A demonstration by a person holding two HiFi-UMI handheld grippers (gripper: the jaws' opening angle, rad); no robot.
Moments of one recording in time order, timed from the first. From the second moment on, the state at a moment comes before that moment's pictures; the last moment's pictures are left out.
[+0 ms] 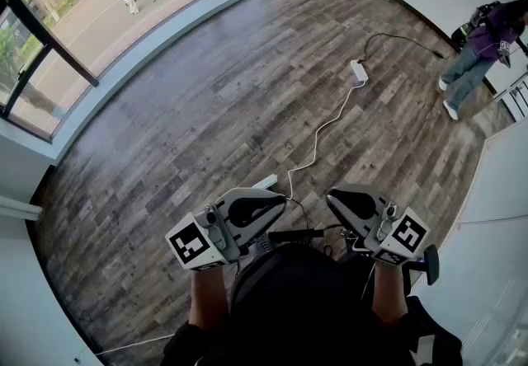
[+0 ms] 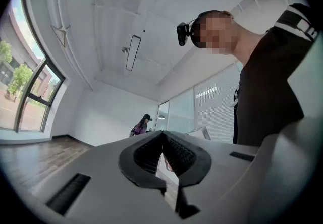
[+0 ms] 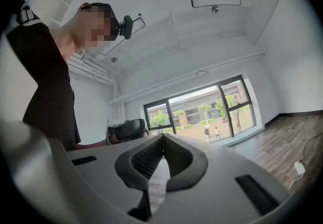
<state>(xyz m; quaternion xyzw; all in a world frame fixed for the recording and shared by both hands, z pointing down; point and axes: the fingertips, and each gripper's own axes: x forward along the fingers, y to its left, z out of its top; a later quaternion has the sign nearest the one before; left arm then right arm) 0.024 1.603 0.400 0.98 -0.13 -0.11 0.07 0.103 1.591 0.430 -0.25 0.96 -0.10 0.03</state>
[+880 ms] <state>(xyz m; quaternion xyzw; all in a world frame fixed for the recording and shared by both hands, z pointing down) -0.014 1.577 0.403 0.96 -0.20 -0.15 0.09 0.102 1.568 0.444 -0.31 0.94 -0.16 0.05</state>
